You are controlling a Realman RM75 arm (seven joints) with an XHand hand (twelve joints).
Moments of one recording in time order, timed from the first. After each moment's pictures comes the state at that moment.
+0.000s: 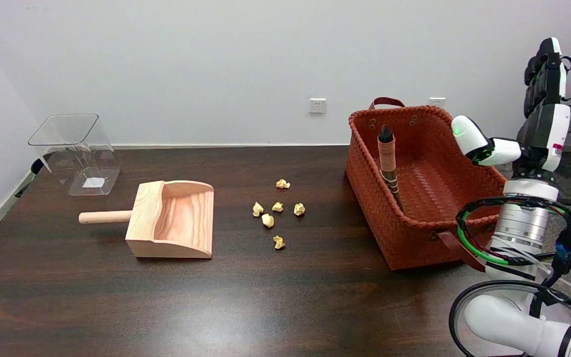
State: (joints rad) arm -0.15 -0.89 1.13 -1.47 -1.82 1.54 0.57
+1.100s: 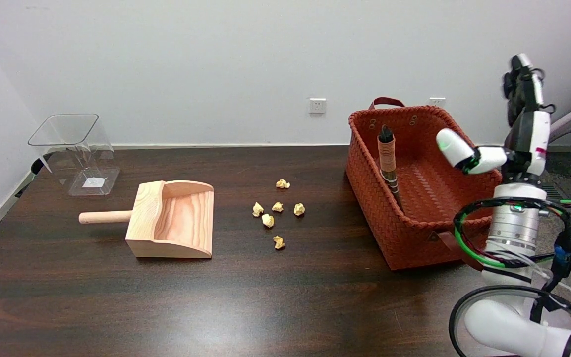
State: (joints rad) arm -0.18 -0.90 1.13 -1.51 -1.79 1.47 0.49
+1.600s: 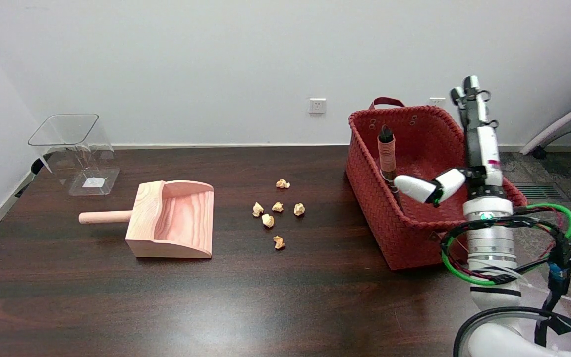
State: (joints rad) arm -0.26 -0.92 1.09 -1.65 -1.81 1.30 0.31
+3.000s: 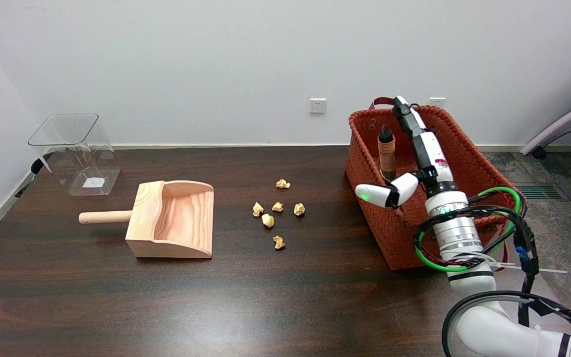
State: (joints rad) arm -0.15 -0.90 1.03 -1.58 -1.76 1.06 0.28
